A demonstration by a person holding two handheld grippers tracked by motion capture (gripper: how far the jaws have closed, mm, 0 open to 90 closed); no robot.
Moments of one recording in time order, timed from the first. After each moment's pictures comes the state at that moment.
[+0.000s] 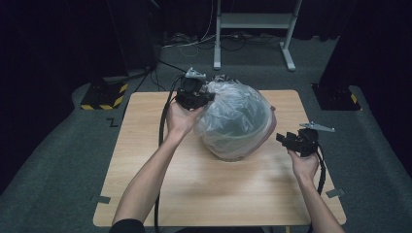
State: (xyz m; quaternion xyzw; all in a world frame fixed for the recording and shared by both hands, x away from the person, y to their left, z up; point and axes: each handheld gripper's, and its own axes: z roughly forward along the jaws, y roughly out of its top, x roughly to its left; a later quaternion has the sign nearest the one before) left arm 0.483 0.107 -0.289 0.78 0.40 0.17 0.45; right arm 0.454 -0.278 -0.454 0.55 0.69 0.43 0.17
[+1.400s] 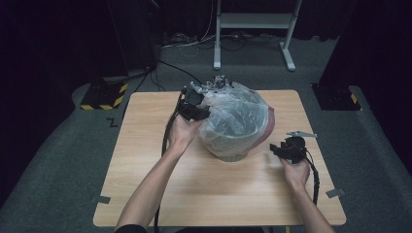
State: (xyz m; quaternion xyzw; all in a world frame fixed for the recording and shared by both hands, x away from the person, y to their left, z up) left arm 0.484 0.096 -0.338 0.79 0.45 0.26 0.32; right arm 0.459 -0.260 -0.500 0.56 0.72 0.36 0.18
